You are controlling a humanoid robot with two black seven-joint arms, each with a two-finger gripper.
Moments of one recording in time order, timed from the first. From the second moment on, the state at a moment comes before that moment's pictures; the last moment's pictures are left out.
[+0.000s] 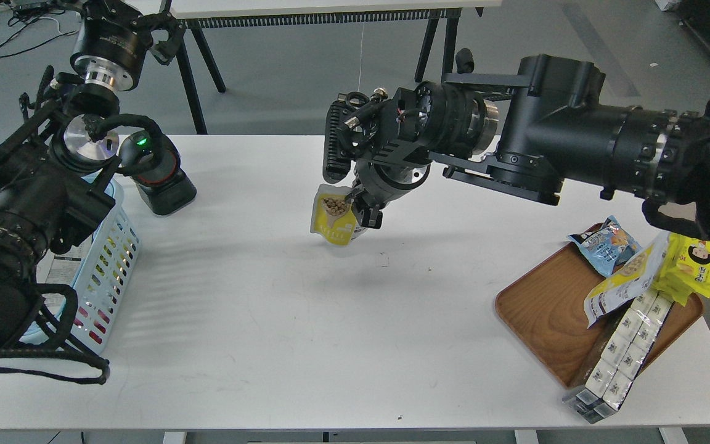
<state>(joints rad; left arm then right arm) -1.08 0.20 -0.73 -0.28 -0.22 -0.49 -0.33 1.61 0.00 -0.27 0.90 -2.08 0.49 0.49</state>
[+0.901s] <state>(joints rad) -1.08 0.20 -0.73 -0.28 -0.22 -0.49 -0.33 1.61 0.00 -0.28 0.91 -2.08 0.49 0.49</state>
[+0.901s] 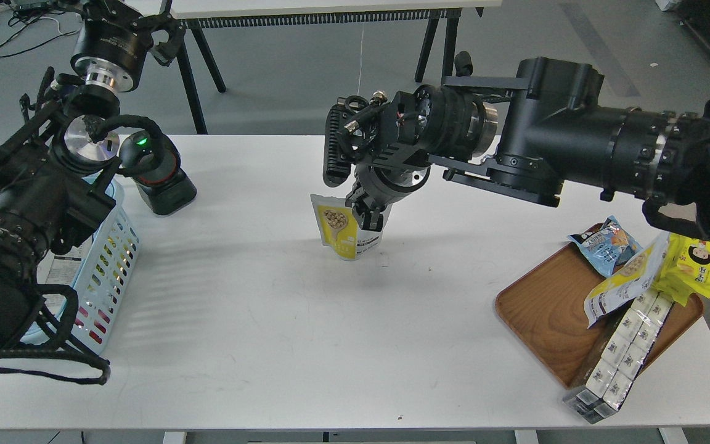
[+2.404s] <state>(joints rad) -1.23 0.23 -0.50 -0.29 -0.16 -0.49 -0.21 1.44 -0.61 0.06 0.88 -0.97 0.49 0.49</state>
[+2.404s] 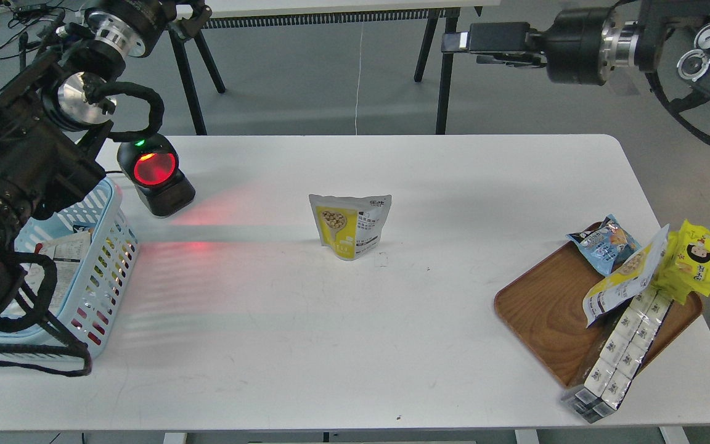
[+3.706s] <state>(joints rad) -1.31 0.44 -0.36 -1.27 1.76 -0.49 -0.30 0.77 -0.44 0.76 0.60 0.31 0.49 0.41</state>
